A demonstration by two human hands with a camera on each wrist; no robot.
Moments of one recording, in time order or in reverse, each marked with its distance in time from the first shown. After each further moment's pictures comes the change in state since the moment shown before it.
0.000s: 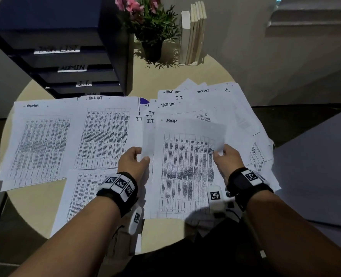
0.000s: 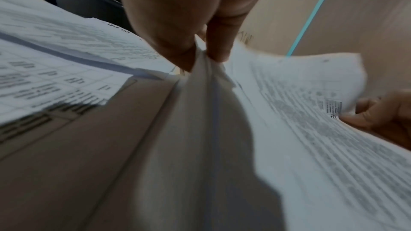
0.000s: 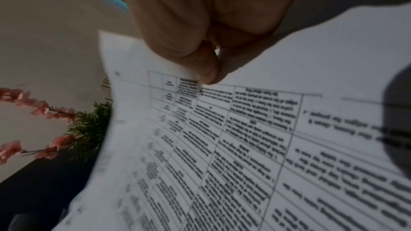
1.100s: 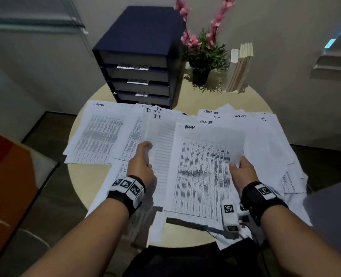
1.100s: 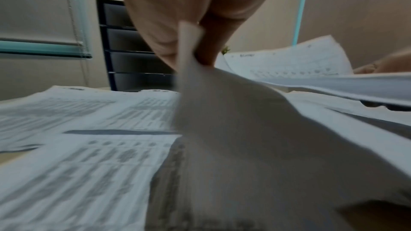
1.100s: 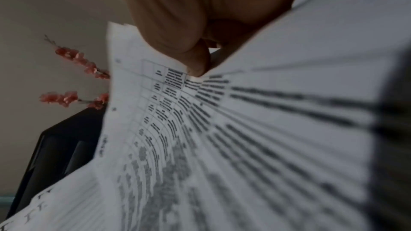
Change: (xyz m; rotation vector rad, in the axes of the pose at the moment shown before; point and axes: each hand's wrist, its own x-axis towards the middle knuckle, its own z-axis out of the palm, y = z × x) left_hand -0.053 -0.006 -0.079 0.125 0.150 0.120; right_hand -0.022 -0.033 0.027 0.040 -0.120 -0.169
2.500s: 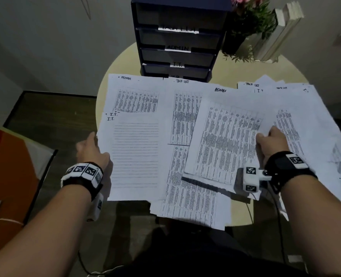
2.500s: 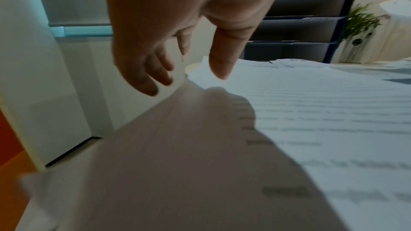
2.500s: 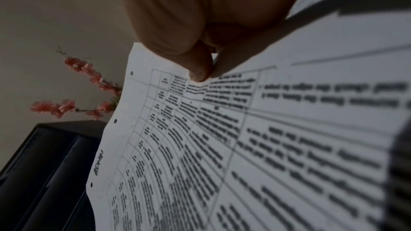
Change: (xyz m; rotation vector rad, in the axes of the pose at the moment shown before) left_hand 0.108 -0.214 -0.211 0.263 0.097 -0.301; right_hand -0.035 -0.057 0.133 0.043 0.352 0.149
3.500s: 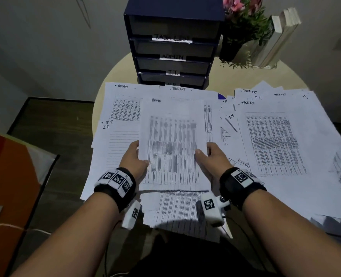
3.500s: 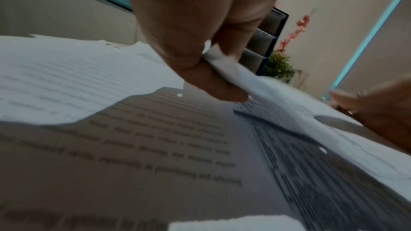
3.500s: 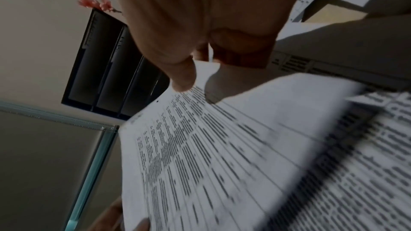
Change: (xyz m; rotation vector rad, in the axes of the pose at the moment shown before) left_hand -0.054 0.076 0.059 -0.325 -0.359 0.136; right_hand -0.069 -0.004 0.078 -0.292 -0.557 -0.091
